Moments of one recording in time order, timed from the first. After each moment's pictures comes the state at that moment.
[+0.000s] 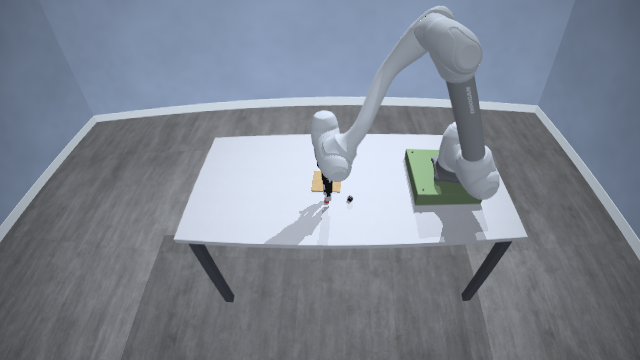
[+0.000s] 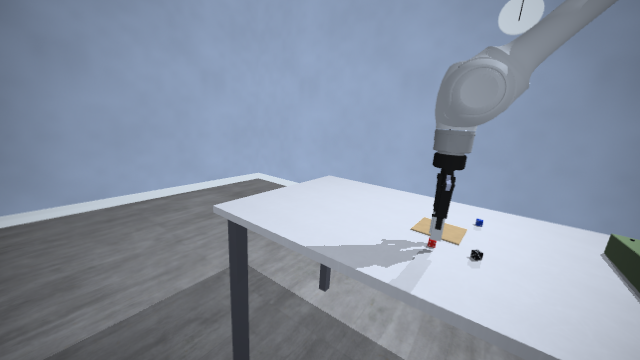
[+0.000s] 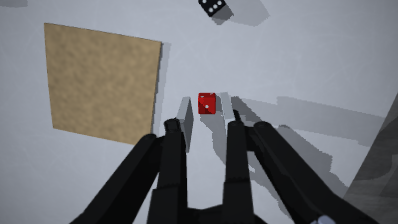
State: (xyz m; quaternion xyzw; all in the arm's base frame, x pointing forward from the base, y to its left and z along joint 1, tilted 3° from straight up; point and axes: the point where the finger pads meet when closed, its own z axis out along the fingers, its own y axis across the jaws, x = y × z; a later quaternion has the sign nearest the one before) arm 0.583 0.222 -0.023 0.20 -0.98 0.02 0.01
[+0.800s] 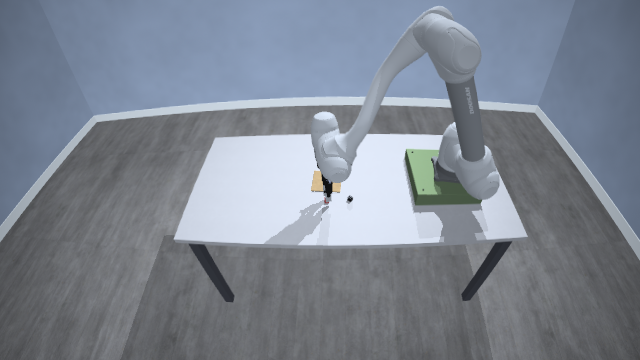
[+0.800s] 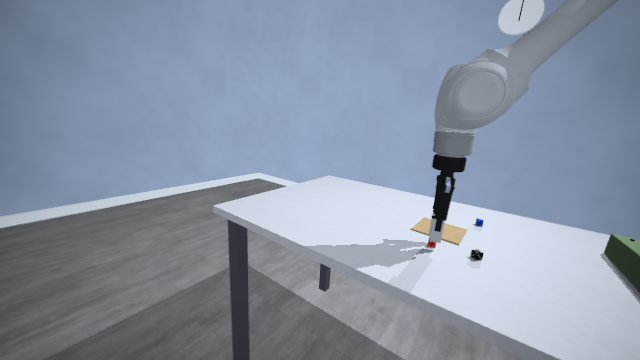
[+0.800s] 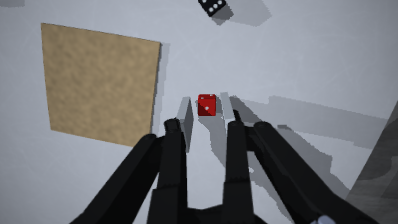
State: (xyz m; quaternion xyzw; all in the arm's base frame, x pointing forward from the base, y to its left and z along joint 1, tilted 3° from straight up) arm 0.583 0.222 -0.028 0.20 -0.98 0.02 0.01
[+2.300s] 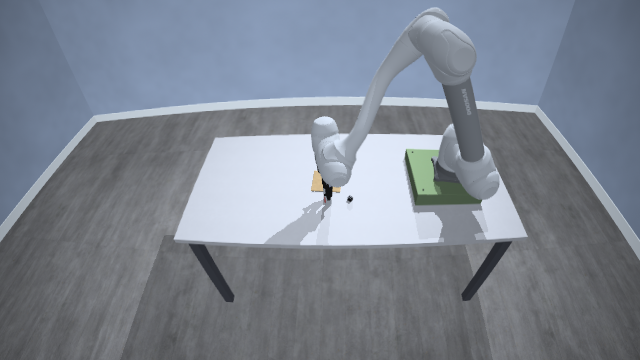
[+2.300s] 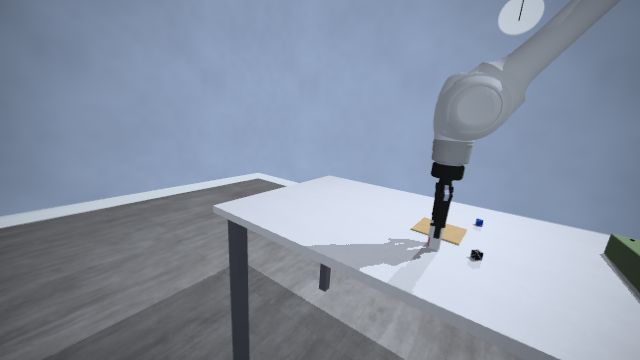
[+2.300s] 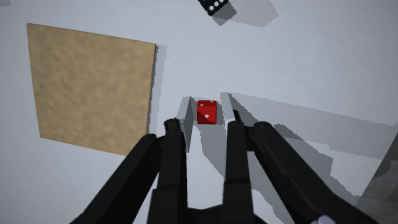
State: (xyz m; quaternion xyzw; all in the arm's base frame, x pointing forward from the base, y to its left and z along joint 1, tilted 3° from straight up) arm 0.583 0.221 -0.049 0.20 -0.98 0.02 0.01
